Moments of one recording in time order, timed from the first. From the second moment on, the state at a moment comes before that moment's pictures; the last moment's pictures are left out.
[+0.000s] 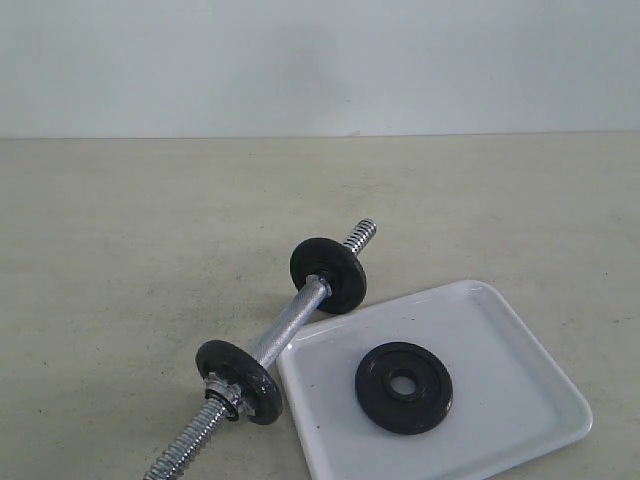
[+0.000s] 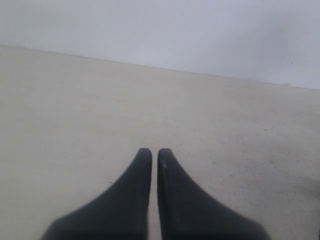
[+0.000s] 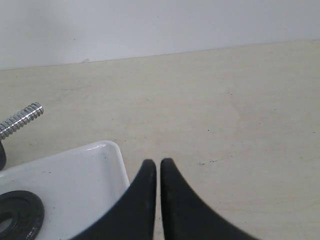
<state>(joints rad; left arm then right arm) 0.09 0.00 0.00 -0.14 0.31 0.03 0.06 0.00 0.00 0.00 0.33 0.10</state>
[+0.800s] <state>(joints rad) -0.06 0.00 0.00 -0.11 -0.08 0.03 0.06 0.00 0.00 -0.01 0.33 0.10</state>
